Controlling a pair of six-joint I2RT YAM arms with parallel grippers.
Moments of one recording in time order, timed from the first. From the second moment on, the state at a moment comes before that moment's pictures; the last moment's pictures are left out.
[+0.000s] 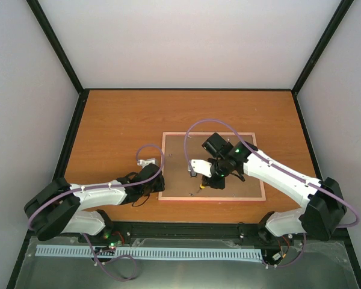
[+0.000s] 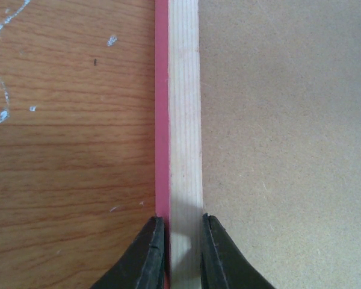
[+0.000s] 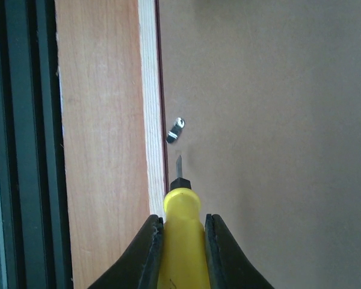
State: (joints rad) left arm -0.85 1.29 0.40 -0.02 -0.18 -0.90; right arm 0.78 1.35 1.06 -0.97 -0.31 -0.66
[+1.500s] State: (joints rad) left arm -0.85 1.27 0.41 -0.11 -0.24 -1.01; right arm 0.54 1.15 0.99 -1.24 -0.22 -0.85
